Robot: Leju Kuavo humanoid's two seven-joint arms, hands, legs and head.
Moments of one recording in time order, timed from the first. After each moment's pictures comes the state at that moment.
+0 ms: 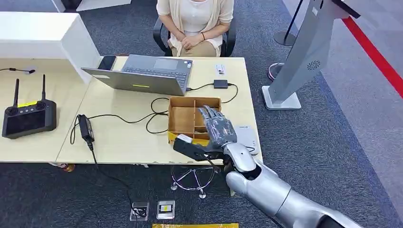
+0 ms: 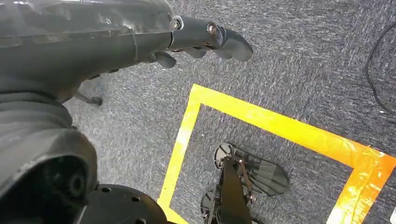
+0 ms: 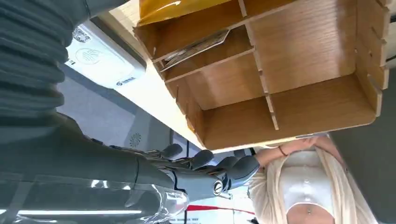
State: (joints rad) left arm -0.15 0.04 -1.05 -0.20 1.15 0.46 -0.05; right arm -0.63 -0.14 0.98 -1.14 0.73 -0.09 0.49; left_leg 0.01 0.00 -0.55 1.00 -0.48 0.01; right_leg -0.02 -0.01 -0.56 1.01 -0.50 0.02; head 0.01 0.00
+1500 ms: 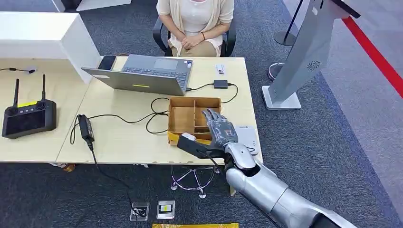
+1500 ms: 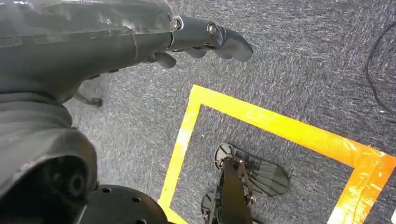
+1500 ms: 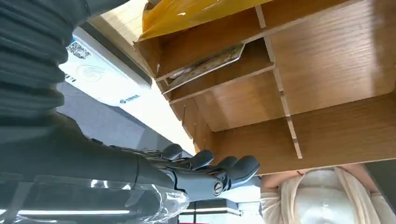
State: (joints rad) left arm -0.15 0.04 -1.05 -0.20 1.14 0.46 -0.05; right arm -0.63 -0.10 0.94 -1.00 0.70 -0.11 0.43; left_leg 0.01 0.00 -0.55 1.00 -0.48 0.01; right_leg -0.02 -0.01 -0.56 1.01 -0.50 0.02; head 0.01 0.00
